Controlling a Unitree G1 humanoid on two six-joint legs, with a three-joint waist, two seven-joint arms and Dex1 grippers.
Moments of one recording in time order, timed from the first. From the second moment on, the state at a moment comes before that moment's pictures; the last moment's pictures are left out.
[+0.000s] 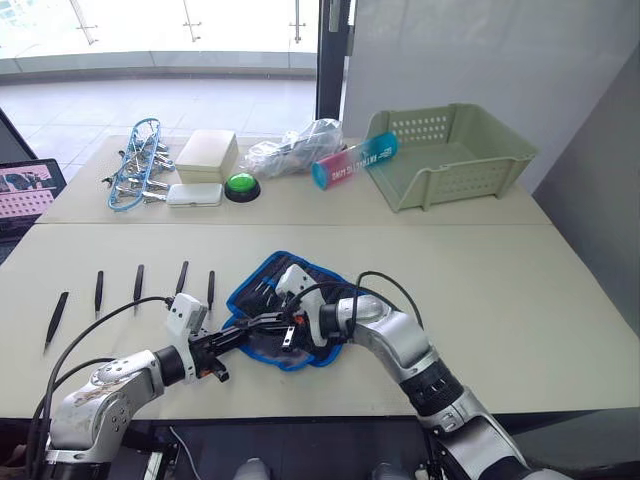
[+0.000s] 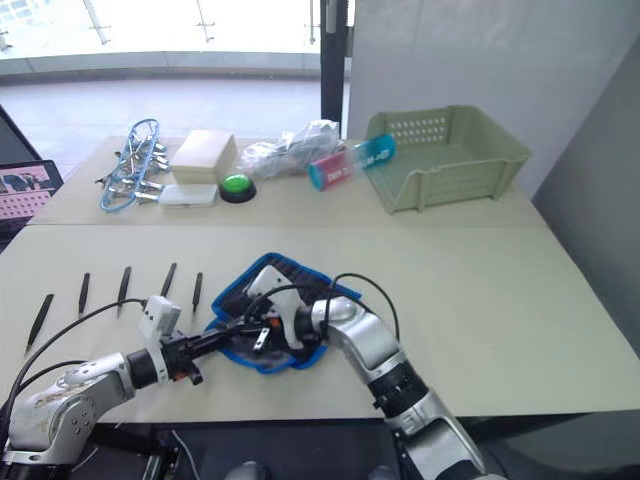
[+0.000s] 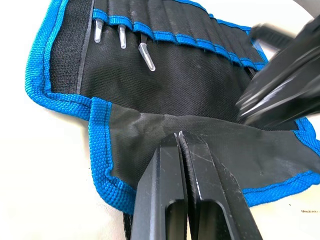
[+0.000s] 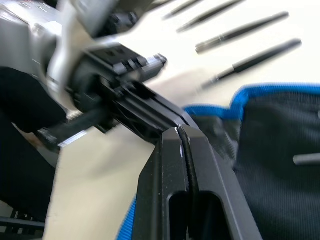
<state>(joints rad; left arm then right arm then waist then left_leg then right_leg) -0.02 0.60 0.19 -0.24 -0.63 0.70 -0.75 -0.64 -0.05 0.43 0.14 0.23 0.61 0.82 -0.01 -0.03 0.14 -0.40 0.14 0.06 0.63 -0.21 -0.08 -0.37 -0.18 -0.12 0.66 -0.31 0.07</state>
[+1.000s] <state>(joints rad) -0.05 0.54 0.15 -0.04 -0.49 0.40 -0.76 -0.46 -0.24 0.45 -0.09 0.18 0.70 0.83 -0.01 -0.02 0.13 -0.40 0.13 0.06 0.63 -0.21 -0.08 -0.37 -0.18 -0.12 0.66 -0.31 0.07</state>
